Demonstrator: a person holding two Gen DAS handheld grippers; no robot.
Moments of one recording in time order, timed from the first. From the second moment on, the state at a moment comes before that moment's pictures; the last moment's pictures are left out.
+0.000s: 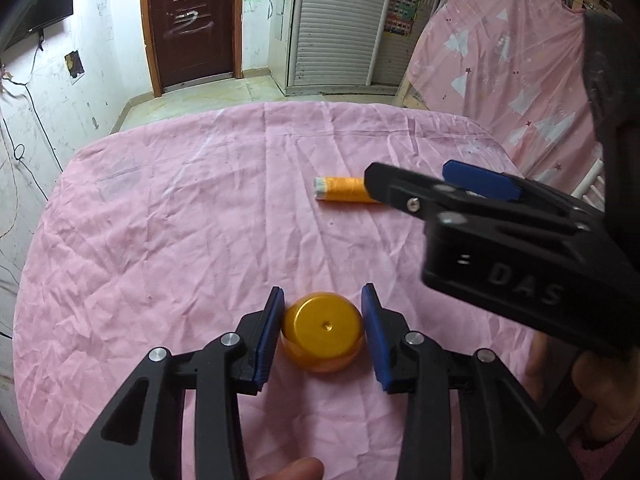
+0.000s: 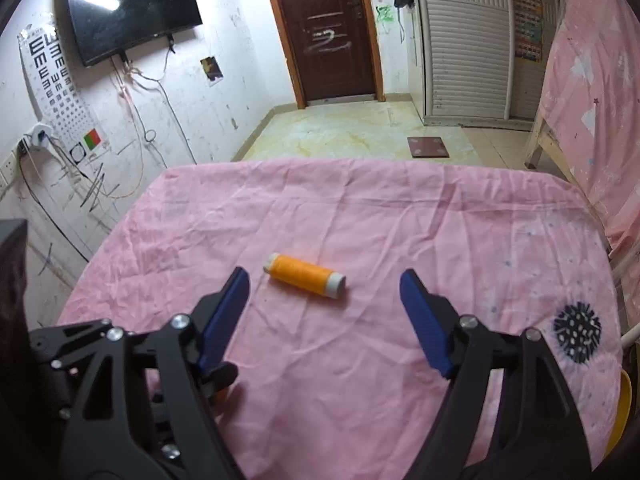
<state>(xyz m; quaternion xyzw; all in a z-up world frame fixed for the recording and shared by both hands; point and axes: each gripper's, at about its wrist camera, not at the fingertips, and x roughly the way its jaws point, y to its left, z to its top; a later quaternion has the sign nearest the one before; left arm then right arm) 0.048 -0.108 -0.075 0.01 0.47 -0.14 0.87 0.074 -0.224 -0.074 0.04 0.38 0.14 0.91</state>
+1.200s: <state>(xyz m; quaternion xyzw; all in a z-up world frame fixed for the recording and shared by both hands) 0.044 -0.072 -0.062 -0.01 0.45 -0.11 0.89 0.095 -0.200 -0.084 0.01 0.41 0.14 0.90</state>
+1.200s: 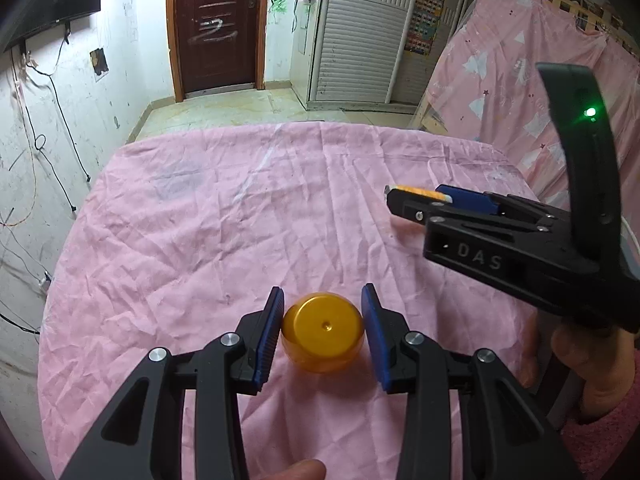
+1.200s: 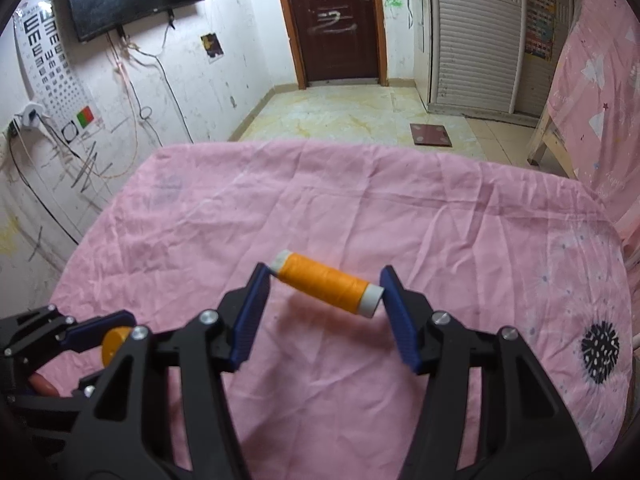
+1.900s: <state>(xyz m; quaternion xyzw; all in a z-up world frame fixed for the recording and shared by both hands) 0.012 -0.169 -0.037 0.07 0.42 -0.16 0.89 0.029 -0.313 -0.040 0.09 0.33 0.09 0.94</state>
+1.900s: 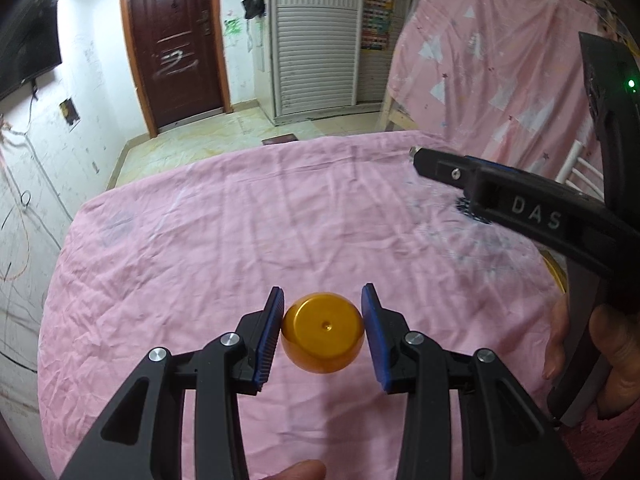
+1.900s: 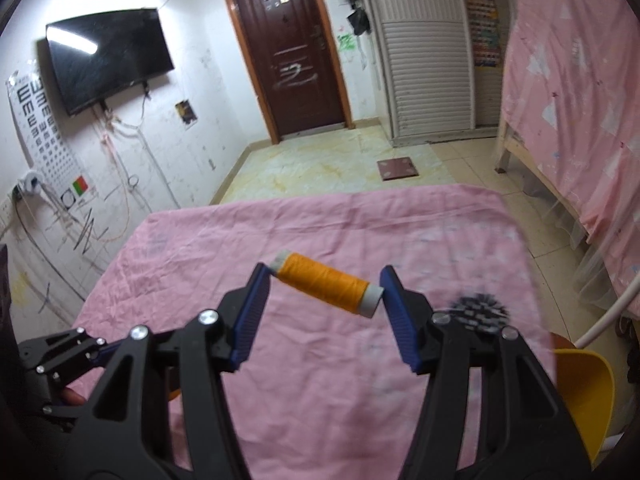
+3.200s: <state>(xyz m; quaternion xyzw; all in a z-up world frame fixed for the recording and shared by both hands) -0.044 -0.370 -0.049 0.20 0.41 -0.27 0.85 -0.087 -0.532 -0.076 0.23 0.27 -0.07 0.93</state>
